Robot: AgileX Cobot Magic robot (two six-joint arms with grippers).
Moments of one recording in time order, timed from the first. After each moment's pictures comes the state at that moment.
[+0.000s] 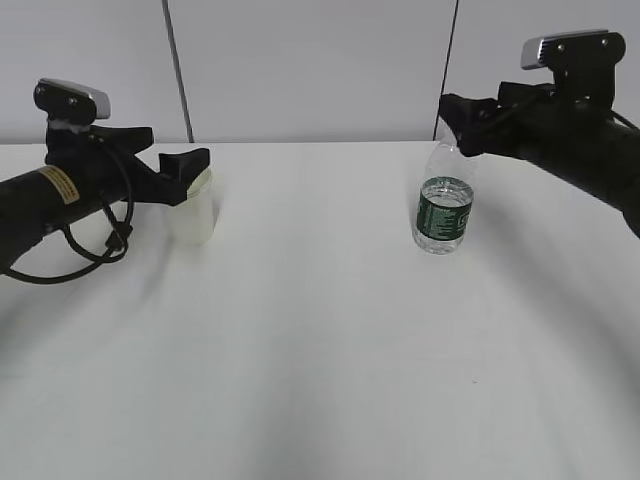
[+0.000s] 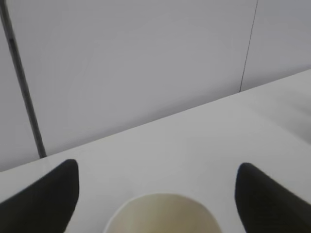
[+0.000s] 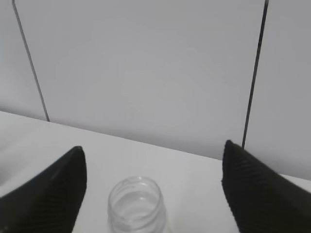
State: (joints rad) left arm -0.10 2.05 -0.95 0.59 -0.95 -0.29; right arm 0.07 1.85 -0.91 -0.34 -0.78 0.23
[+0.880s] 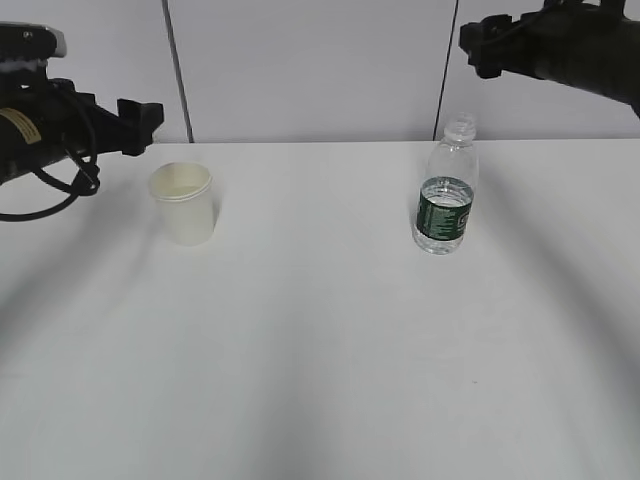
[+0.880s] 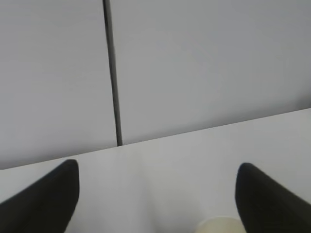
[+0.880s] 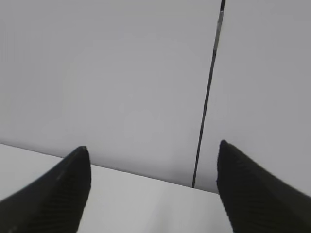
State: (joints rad) left arm -0.10 1.86 -0.97 0.40 -0.61 -0.29; right arm 0.07 1.80 -1.20 -0.33 -0.36 0.24
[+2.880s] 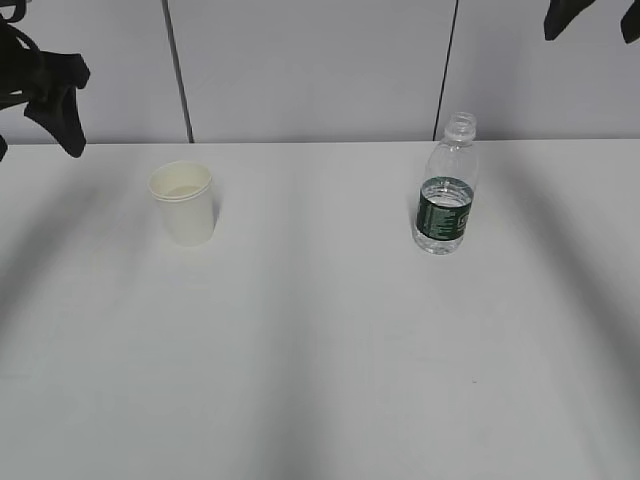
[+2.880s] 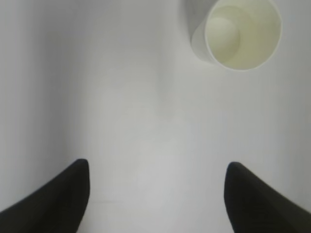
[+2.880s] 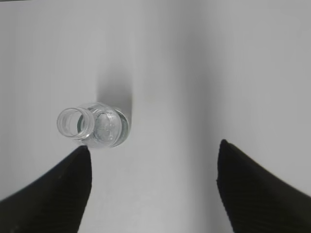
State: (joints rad) left arm -0.10 1.77 -1.62 -0.03 1.23 -0.10; right arm 0.07 1.80 -1.93 -0.03 1.25 0.14
